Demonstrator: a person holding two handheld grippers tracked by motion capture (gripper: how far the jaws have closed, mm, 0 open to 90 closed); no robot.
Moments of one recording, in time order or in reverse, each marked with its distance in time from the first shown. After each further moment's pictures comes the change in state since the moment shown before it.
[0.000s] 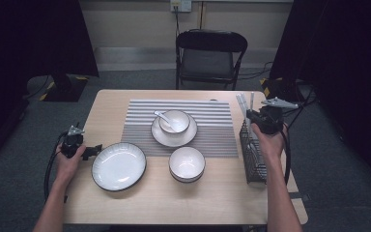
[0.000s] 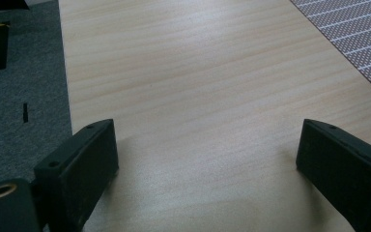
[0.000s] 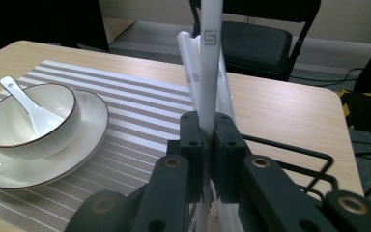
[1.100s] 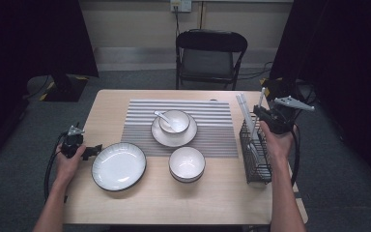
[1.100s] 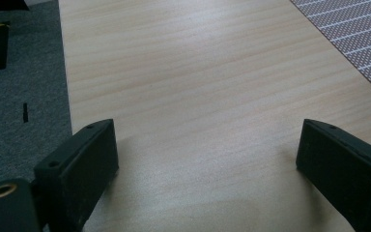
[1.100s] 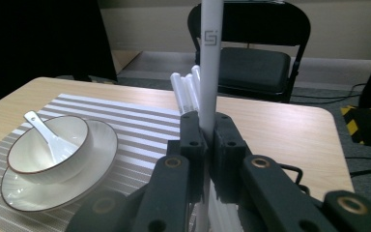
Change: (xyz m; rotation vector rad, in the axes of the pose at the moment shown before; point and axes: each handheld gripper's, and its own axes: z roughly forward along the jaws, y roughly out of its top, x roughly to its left) left arm 0.000 0.000 0.000 0.000 0.000 0.000; right arm -0.011 0.006 -0.026 -0.108 0.023 0.058
